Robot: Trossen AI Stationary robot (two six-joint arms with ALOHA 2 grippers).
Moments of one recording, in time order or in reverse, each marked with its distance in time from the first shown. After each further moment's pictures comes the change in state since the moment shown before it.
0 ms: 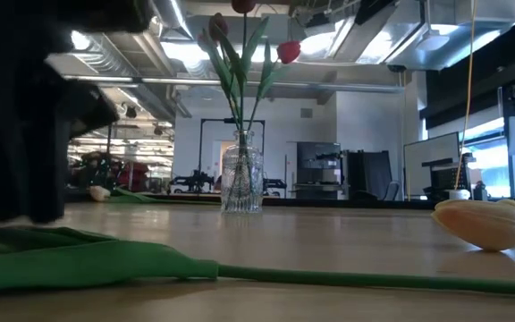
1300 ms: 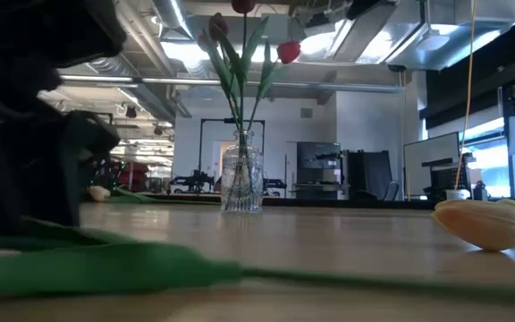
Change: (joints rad) left arm 0.007 -0.070 -0.274 0.393 -0.048 0.145; right arm -0.004 0.000 0.000 0.066 0.101 0.135
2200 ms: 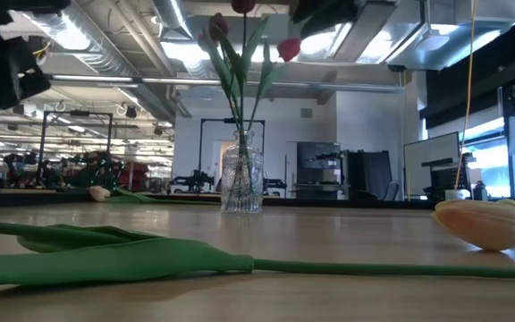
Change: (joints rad) left arm -0.069 -0.534 -0.194 -0.274 -0.056 -0.338; right arm -0.260 0.000 -0.058 0.343 -0.117 -0.296
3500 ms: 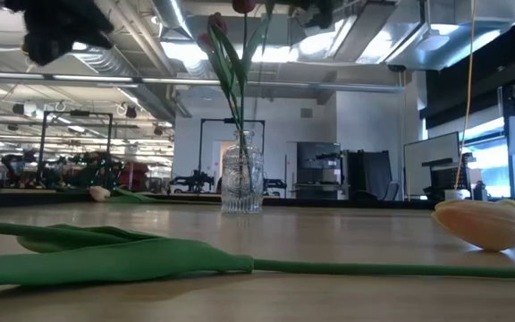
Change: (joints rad) left arm 0.137 -0.401 0.023 -0.301 -0.362 -0.093; right arm -0.097 -0.011 -0.365 1.142 -0.029 -0.037
